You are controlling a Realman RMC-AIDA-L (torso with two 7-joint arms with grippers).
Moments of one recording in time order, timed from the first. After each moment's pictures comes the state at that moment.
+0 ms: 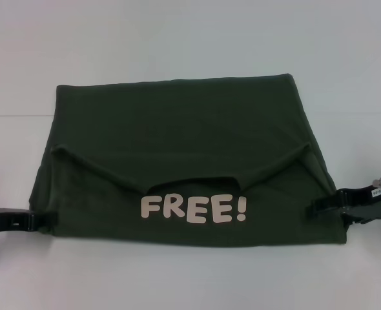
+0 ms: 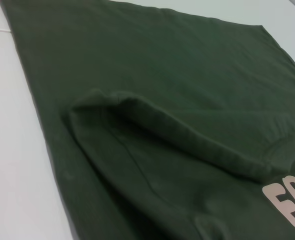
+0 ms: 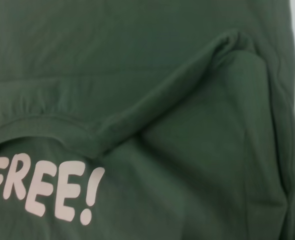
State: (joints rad) left arm -0.55 -1.96 0.64 0.60 2.27 1.20 -1.94; right arm 0.79 1.97 -0.72 -0.63 -2.62 -1.32 2.63
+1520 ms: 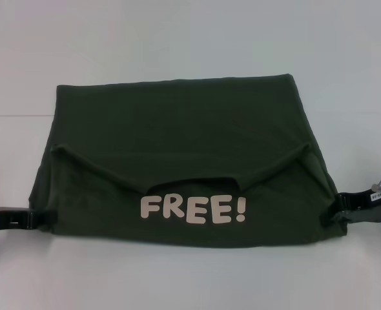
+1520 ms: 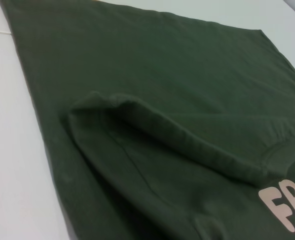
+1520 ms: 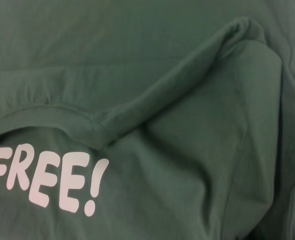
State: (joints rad) left arm -0.55 -1.96 0.63 0.60 2.27 1.22 -1.95; right arm 0.78 1.98 -0.73 -0.65 -2.62 -1.32 2.62
